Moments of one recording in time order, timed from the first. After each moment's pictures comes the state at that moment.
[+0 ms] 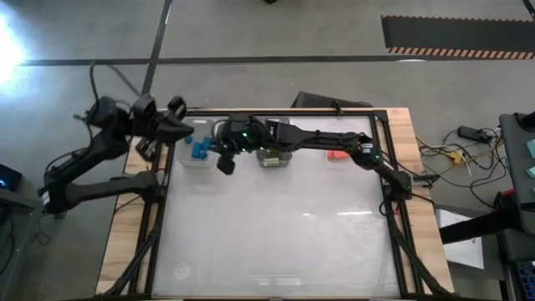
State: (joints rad) left arm 0.55 0.73 0.97 0.19 0.78 -0.49; right arm -0.14 2.31 2.28 -0.34 -0.03 0.06
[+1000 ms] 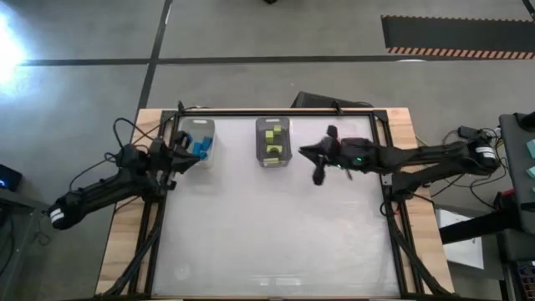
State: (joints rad) left arm 0.54 0.28 0.10 0.60 0.59 -0.38; right arm -0.08 1.16 0.74 0.13 0.26 0.12
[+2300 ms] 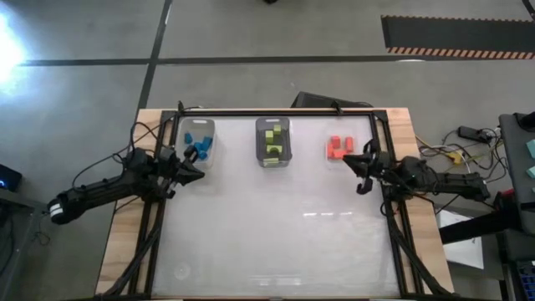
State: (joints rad) left arm 0.45 0.27 0.01 0.57 0.69 -0.49; right arm -0.06 0.03 0.01 0.22 0.21 -0.03
